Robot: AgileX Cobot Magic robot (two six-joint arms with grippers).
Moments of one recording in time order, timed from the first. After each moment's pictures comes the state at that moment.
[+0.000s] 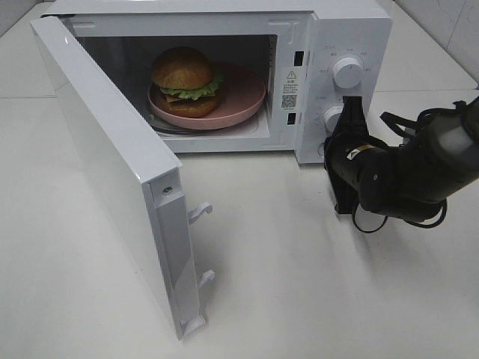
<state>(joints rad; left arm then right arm) 0.06 -0.01 -0.52 -0.06 1.07 0.01 0.45 2.08 -0.80 0.55 -0.85 1.41</state>
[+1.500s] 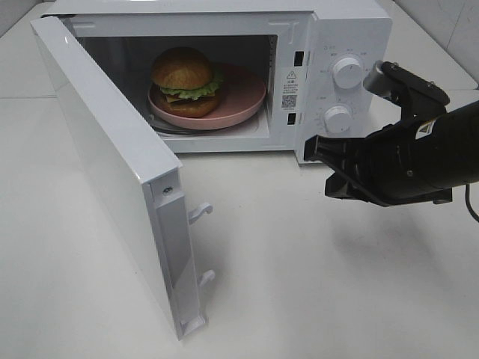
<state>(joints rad) 0.06 -0.01 -0.52 -0.06 1.07 0.01 0.45 1.44 -0.65 0.40 0.14 0.21</state>
